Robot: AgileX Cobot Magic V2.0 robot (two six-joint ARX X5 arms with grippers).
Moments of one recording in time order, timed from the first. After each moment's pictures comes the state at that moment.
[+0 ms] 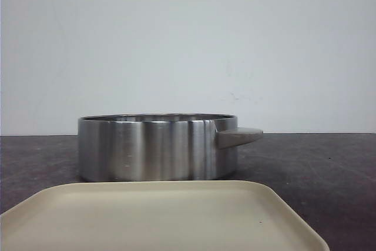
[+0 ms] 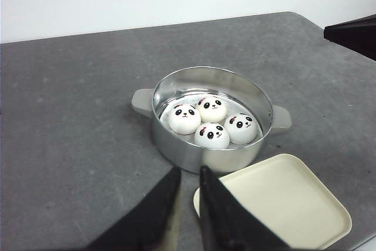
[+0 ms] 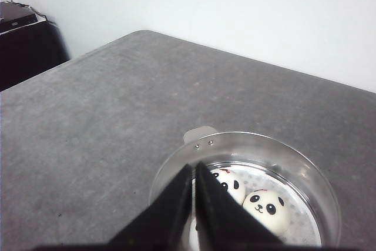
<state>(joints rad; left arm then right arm) -0.56 0.36 1.17 -1.16 -0.07 -0.12 0.99 1.09 0.97 -0.11 0.26 0.19</state>
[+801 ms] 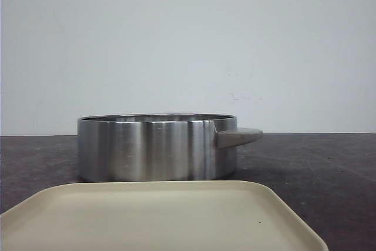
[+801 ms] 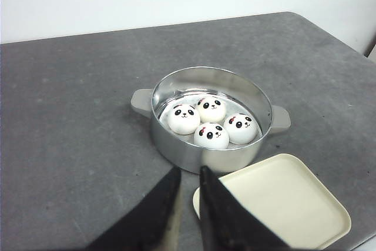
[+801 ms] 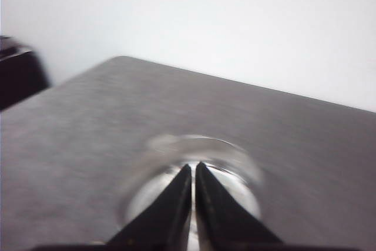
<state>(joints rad) -0.56 0.36 1.17 -1.16 -0.07 -0.12 0.85 0.72 0.97 -0.45 0.25 0.18</state>
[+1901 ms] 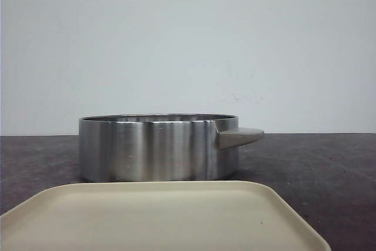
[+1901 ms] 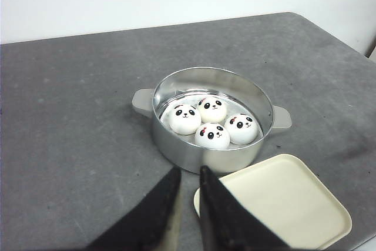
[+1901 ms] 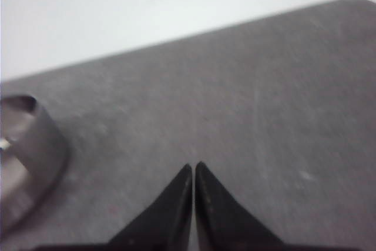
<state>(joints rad) -0.56 0.36 1.17 -1.16 -0.07 -0.12 0.06 0.00 0.02 -0.17 -0.04 0.30</state>
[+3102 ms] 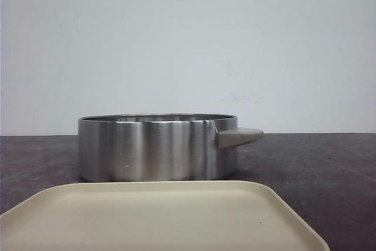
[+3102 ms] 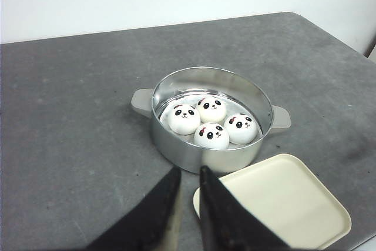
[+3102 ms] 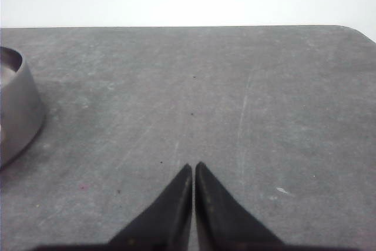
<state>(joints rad) -0.56 0.36 1.17 -1.16 -0.07 -0.12 0.07 0.00 0.02 -0.17 -0.03 0.08</state>
